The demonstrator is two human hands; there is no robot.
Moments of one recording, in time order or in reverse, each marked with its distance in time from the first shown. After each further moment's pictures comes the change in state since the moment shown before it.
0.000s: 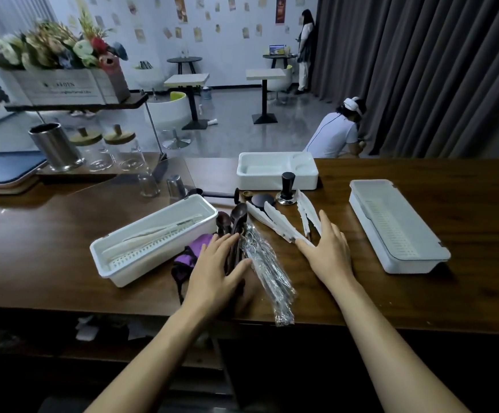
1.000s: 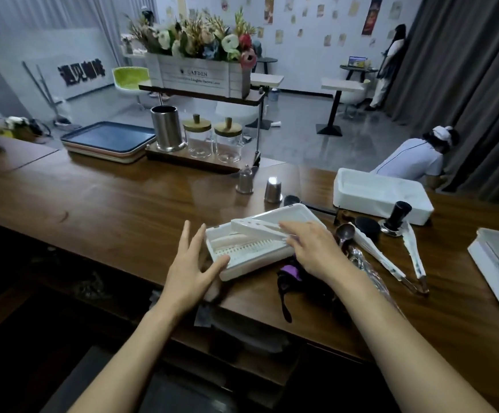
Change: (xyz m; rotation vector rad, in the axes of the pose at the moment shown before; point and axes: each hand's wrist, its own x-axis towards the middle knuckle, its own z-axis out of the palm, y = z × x) left_hand -0.036 -0.170 -0.166 -0.046 0.188 -0.272; right_hand -0.005 -0.203 0.122 -0.239 -0.393 -0.612
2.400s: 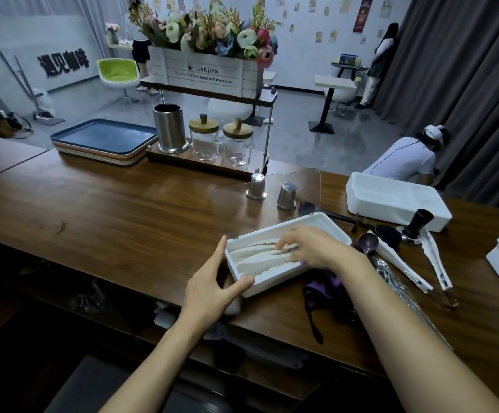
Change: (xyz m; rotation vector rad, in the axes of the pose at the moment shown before) left_hand 0.012 -0.021 -0.001 -0.204 -0.107 -0.068; right_hand 0.072 -0.014 0.024 -0.043 -0.375 0.058
